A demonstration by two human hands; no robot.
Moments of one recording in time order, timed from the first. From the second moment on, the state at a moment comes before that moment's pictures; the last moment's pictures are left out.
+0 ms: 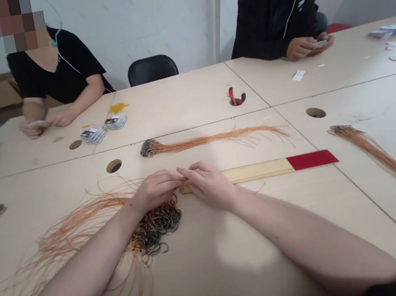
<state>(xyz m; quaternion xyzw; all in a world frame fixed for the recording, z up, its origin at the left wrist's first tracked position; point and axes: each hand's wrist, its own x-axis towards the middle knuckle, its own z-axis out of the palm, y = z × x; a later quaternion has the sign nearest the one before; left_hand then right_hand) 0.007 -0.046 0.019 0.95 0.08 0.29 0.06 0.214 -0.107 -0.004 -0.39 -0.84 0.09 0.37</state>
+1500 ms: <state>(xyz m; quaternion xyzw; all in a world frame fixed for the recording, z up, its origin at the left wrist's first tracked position) 0.005 -0.035 0.016 0.96 0.13 0.23 0.12 0.212 -0.104 -0.003 -0.50 -0.82 0.08 0.28</state>
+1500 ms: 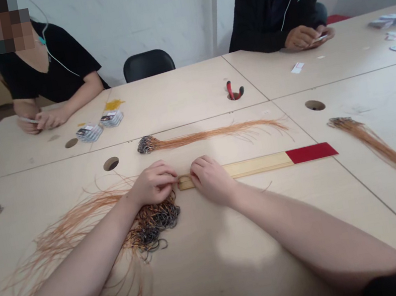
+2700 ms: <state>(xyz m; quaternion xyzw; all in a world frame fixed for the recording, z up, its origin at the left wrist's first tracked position) 0.003 -0.031 0.016 0.96 0.13 0.18 0.15 0.315 -0.104 0.060 -0.68 -0.73 -0.06 -0.03</state>
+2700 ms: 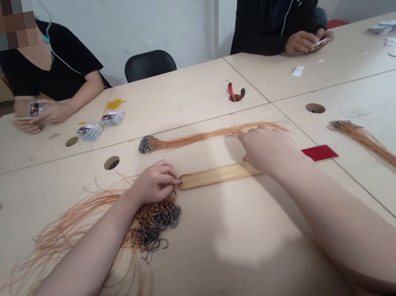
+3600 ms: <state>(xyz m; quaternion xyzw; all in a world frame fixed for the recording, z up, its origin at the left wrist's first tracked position) 0.004 -0.034 0.018 0.96 0.13 0.19 0.12 0.222 -0.107 0.000 -0.41 -0.89 0.01 0.18</state>
